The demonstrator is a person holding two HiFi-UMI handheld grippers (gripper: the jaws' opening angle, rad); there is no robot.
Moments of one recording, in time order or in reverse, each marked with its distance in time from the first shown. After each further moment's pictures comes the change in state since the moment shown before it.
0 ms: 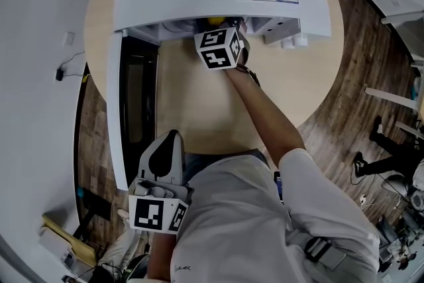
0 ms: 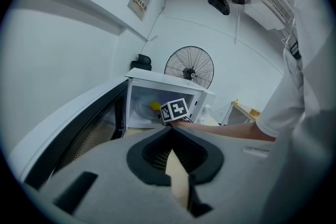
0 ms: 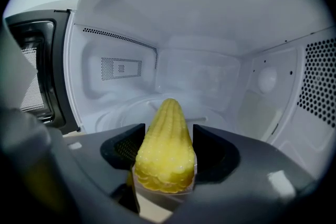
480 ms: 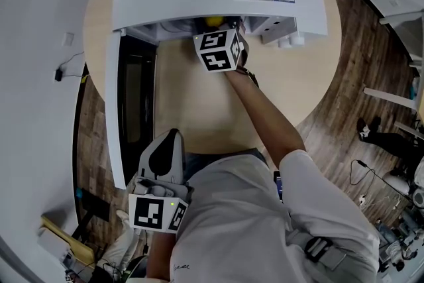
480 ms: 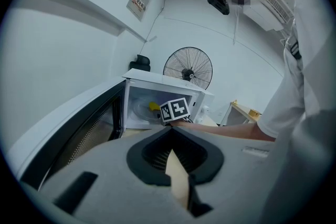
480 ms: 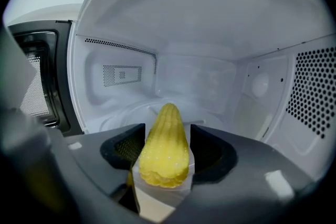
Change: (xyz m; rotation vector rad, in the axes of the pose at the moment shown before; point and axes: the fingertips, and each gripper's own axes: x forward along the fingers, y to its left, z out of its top) left arm 0.001 -0.007 0.001 0.003 -0.008 -0.011; right arm -0.012 -0.002 0.008 0.023 -0.025 0.005
